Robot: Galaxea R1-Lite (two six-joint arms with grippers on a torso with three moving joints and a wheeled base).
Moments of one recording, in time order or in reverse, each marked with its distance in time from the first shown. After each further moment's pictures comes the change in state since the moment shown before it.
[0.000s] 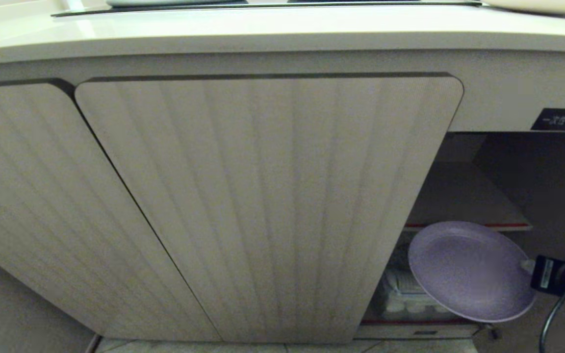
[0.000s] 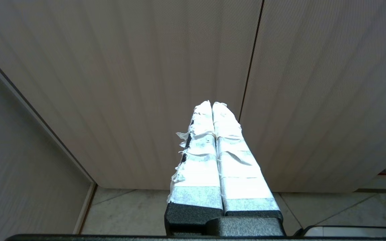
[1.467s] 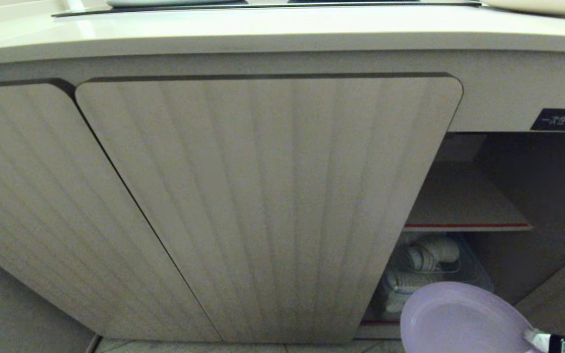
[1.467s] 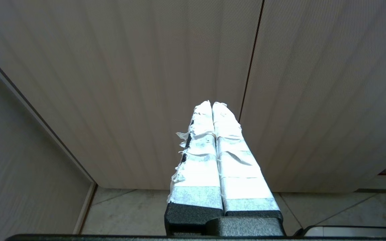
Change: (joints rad) left arm 0.000 0.000 0.000 0.000 0.000 0.000; right arm 0.107 -0.248 0.297 0.078 0.025 -0.011
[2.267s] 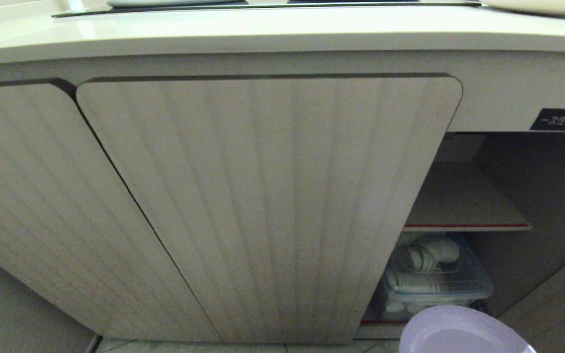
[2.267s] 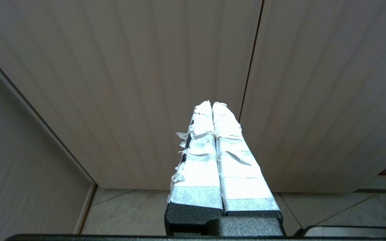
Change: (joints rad) left arm 0.000 0.000 0.000 0.000 0.000 0.000; right arm 0.055 -0.137 0.004 0.201 0.004 0.007
